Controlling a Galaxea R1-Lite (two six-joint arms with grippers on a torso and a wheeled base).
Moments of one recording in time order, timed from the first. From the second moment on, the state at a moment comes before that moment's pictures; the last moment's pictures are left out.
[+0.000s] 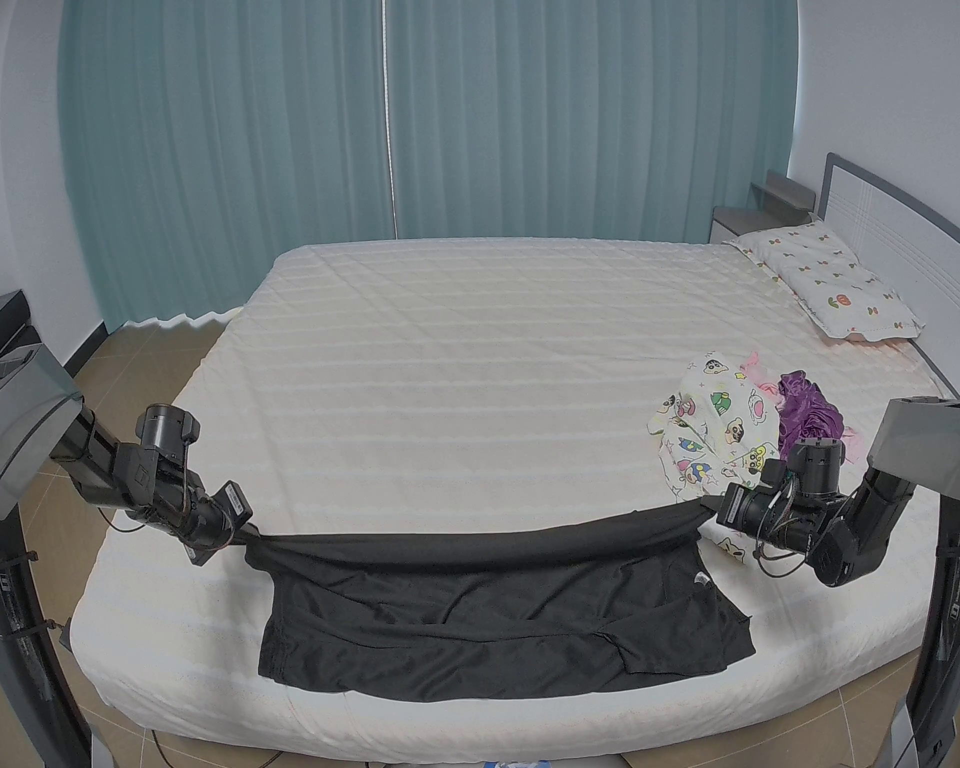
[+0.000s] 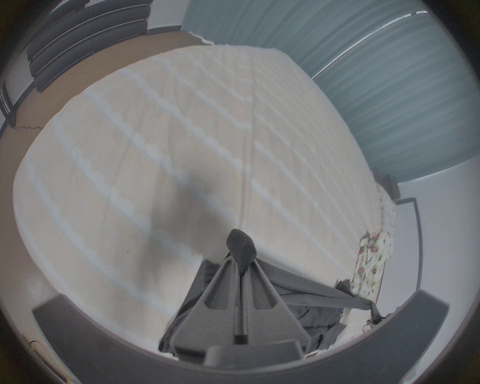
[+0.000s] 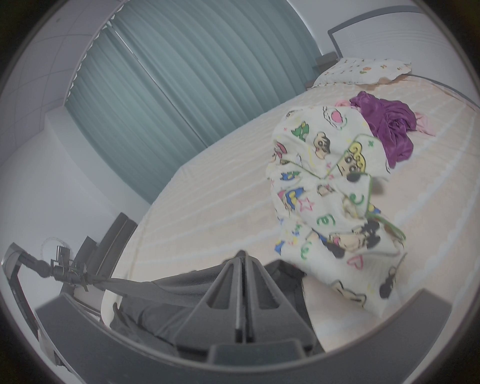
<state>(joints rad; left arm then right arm) 0.10 2.15 -1.03 -0.06 -0.29 -0.60 0.04 2.28 -0.67 -1.12 0.30 0.42</state>
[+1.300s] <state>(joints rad) 0.06 2.17 -1.02 0.11 -0.27 -0.57 0.03 2.30 -0.54 -1.13 0.30 0.37</state>
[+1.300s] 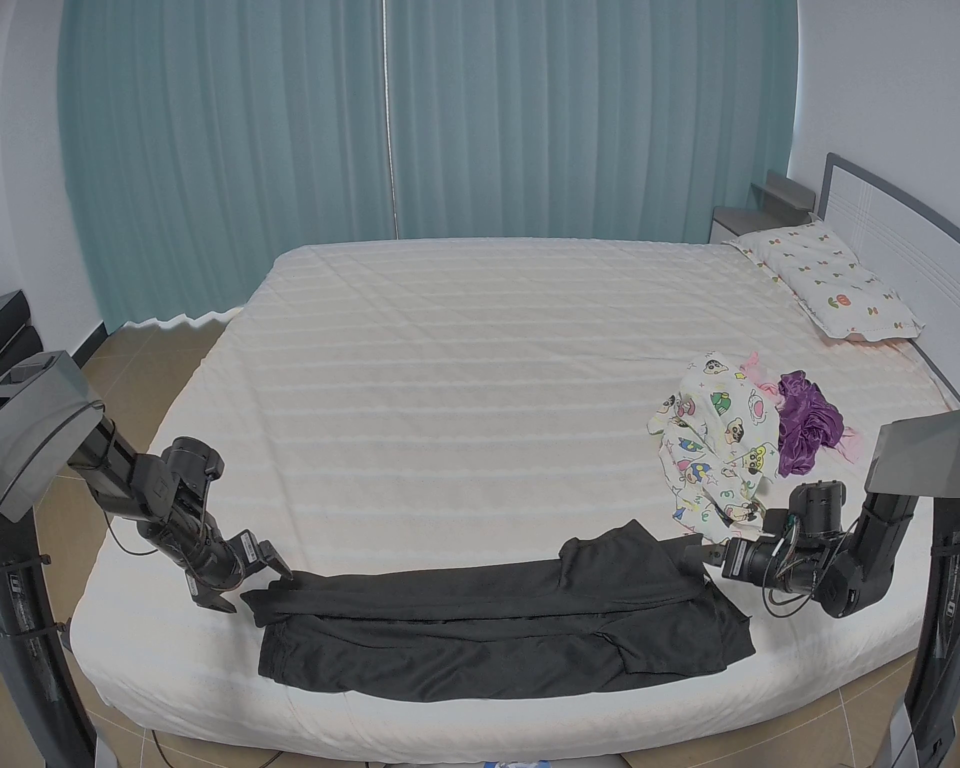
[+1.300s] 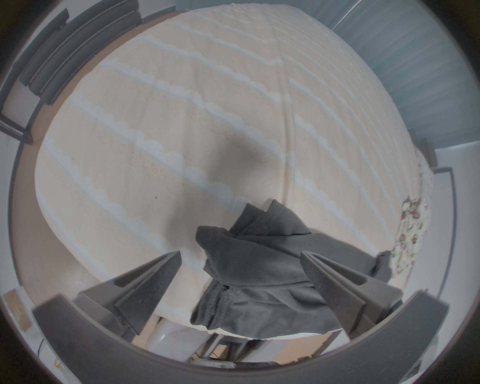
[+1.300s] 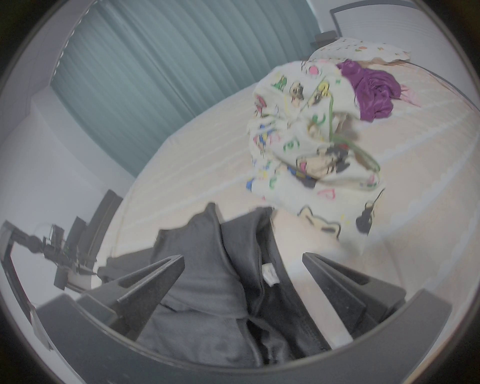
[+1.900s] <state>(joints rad) 0.15 2.07 -0.94 0.10 -0.46 -0.65 0.14 2.35 -0.73 -1.12 0.30 0.55</state>
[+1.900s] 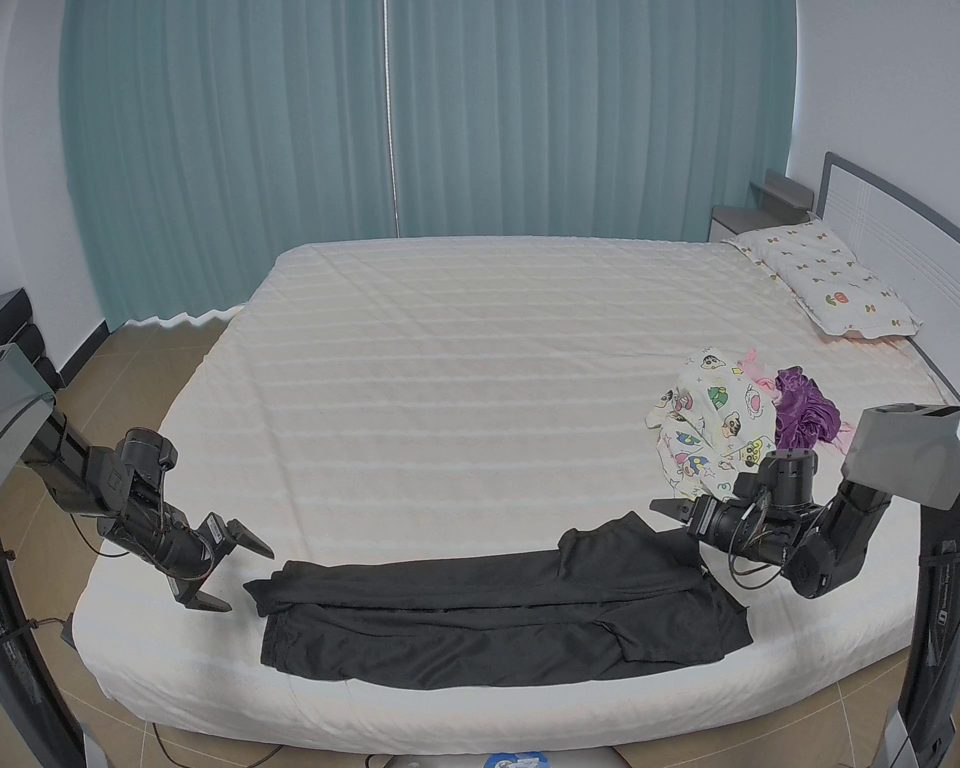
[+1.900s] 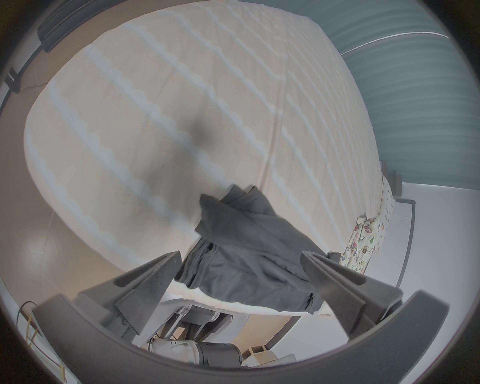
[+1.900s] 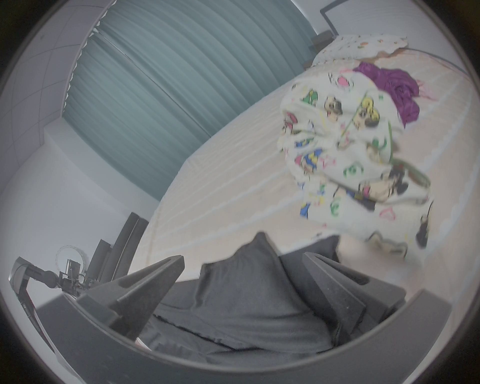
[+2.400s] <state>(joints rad) 0.15 2.06 -0.91 0.09 -0.49 -0.66 0.15 2.50 -0.84 -1.14 0.31 0.56</state>
